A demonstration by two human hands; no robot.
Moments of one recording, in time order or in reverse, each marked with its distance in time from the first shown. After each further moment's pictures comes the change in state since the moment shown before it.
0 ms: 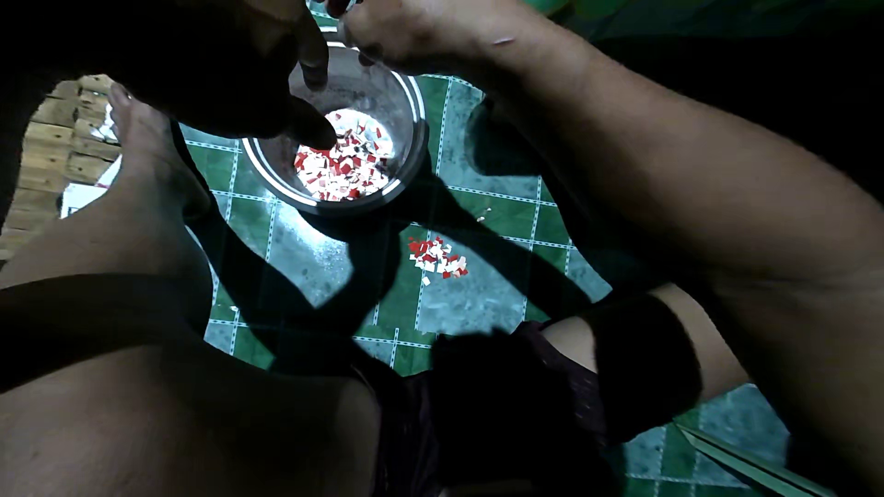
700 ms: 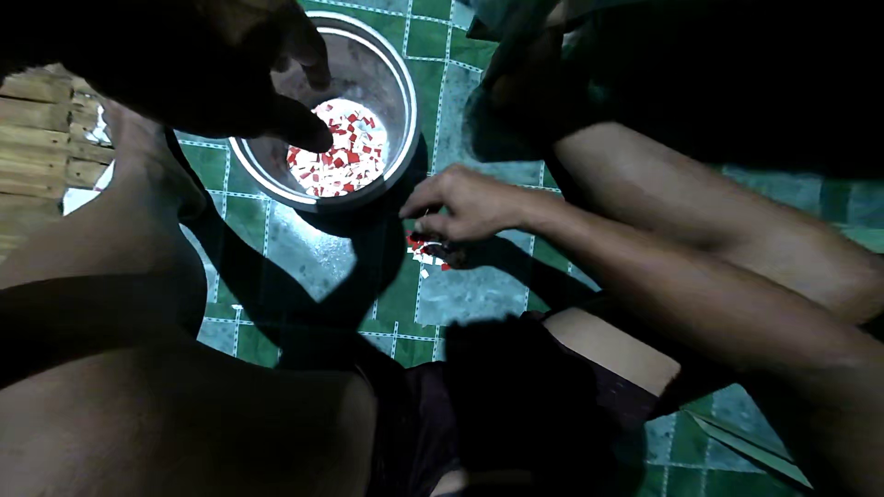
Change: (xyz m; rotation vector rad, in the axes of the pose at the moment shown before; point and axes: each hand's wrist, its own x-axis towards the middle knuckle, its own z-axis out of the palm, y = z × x) left_hand 0.010 0.033 0.001 -0.045 0.011 -0.088; right_hand -0.133 0.111 0.089 0.110 -0.357 -0.317
